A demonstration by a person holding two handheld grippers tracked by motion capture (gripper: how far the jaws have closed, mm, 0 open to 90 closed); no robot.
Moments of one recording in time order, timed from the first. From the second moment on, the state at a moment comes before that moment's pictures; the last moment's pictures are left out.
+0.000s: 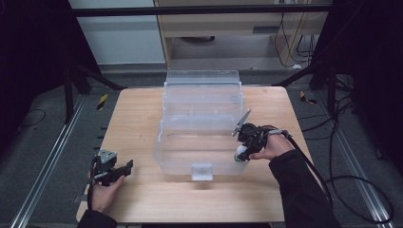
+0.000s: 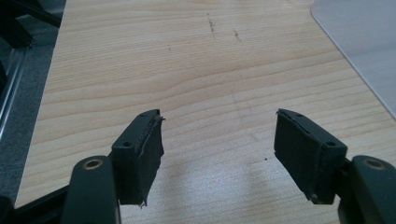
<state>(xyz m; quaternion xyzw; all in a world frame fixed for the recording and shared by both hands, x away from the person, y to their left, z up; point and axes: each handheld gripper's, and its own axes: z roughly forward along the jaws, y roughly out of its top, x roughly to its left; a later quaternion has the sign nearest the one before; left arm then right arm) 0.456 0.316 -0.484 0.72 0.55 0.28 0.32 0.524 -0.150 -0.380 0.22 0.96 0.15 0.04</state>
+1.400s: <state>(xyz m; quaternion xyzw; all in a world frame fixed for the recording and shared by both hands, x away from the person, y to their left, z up) 0.456 0.315 -0.485 0.72 0.55 0.27 0.32 0.527 -0.143 -0.404 0.21 0.97 0.14 0.04</state>
